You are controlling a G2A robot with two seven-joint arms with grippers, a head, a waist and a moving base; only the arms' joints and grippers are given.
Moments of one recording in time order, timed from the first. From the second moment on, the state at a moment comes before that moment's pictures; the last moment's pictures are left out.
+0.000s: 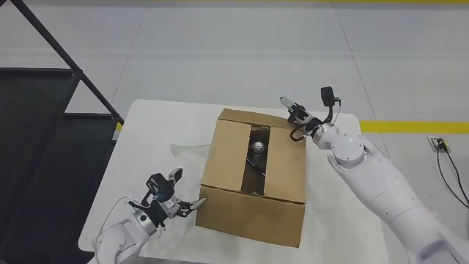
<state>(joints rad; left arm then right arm) 1.36 -1.19 -1.48 -1.57 1.47 -0.66 0.19 -0.34 -1.17 0.60 -0.77 0.41 -0.23 0.25</state>
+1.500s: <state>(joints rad) 1.30 -1.20 -1.42 -1.50 1.39 -0.33 0.09 -0.63 -1.11 0.85 -1.16 0.46 -0.39 0.71</state>
